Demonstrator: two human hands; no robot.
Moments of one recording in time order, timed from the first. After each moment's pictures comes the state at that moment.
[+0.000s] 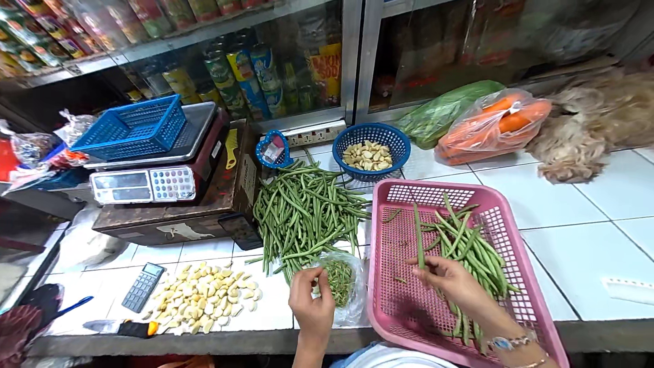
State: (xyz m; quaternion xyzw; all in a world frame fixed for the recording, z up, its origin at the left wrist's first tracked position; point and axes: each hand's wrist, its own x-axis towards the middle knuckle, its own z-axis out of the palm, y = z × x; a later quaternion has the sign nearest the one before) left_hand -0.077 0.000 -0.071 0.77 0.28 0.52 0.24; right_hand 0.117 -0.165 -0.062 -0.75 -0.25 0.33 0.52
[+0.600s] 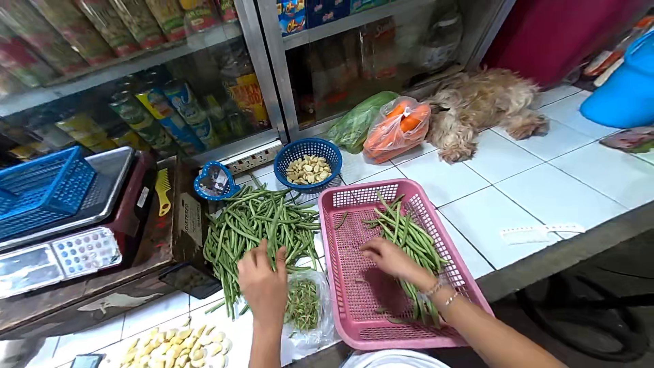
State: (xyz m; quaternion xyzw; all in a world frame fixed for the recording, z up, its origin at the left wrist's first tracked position) left_hand -0.020 0.047 -0.024 0.89 0.26 0.37 0.09; right_hand 0.163 -0.150 -0.066 -0.85 -0.33 0.31 0.27
